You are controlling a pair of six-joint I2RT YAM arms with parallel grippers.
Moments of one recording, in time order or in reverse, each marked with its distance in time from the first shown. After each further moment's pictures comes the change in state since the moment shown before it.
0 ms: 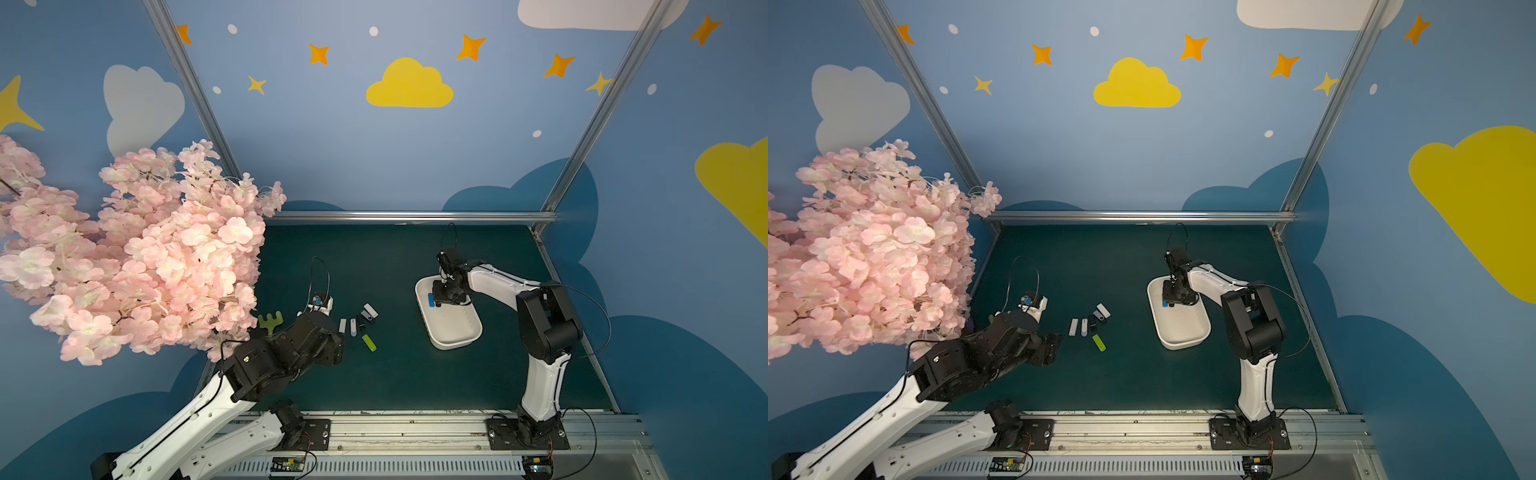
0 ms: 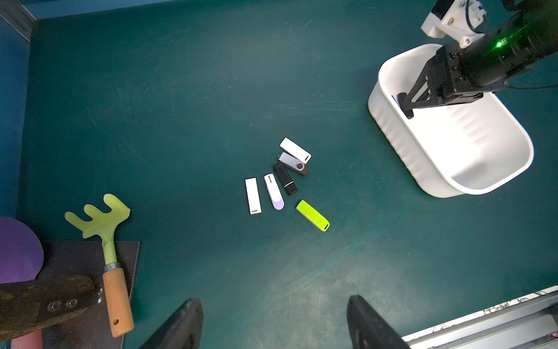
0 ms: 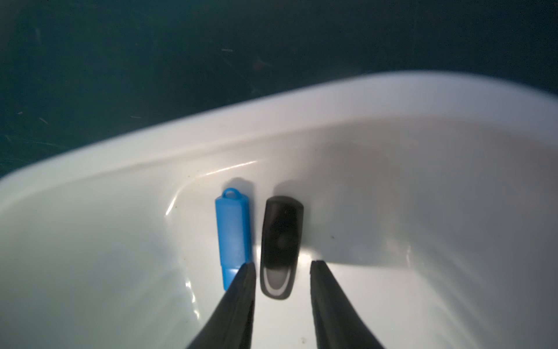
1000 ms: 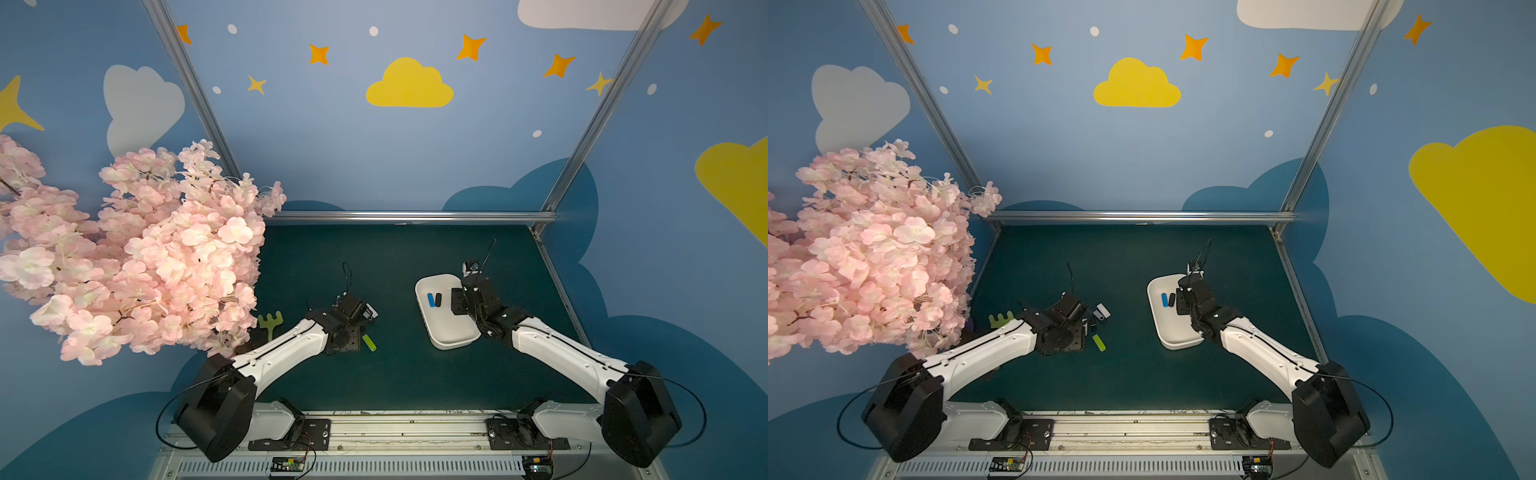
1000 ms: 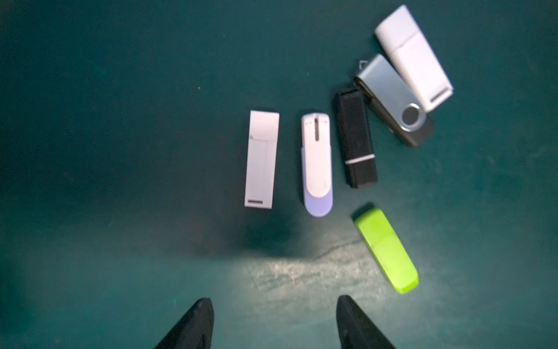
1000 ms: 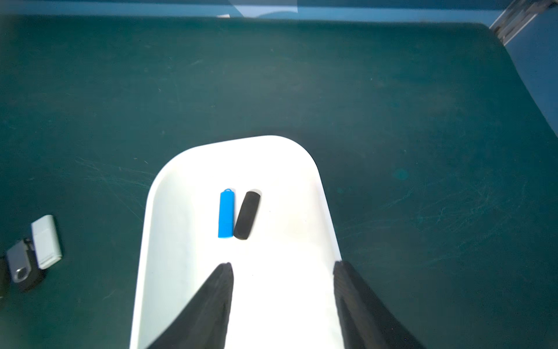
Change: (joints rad) left arm 0.263 0.600 -0.203 0.400 0.183 -0.134; right arm 0.142 -0.700 -0.566 0.435 0.422 -0.114
